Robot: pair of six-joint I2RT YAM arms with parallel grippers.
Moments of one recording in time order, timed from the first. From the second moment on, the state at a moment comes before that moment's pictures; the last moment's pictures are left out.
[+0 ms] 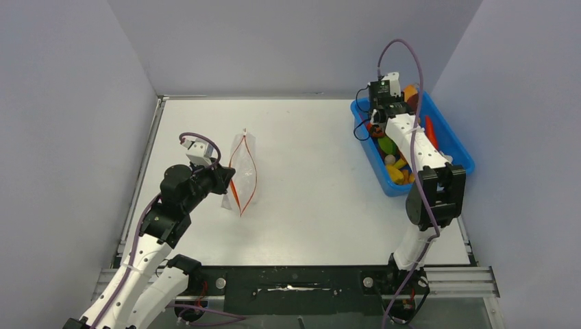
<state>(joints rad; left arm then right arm) -0.37 0.70 0.66 -0.23 0.11 -0.30 0.16 1.82 1.63 -0.60 0.74 -0.04</state>
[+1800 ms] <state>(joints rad) -0.36 0.93 0.88 -0.27 0.34 -0.67 0.92 1.13 1.07 0.43 -0.08 -0.01</state>
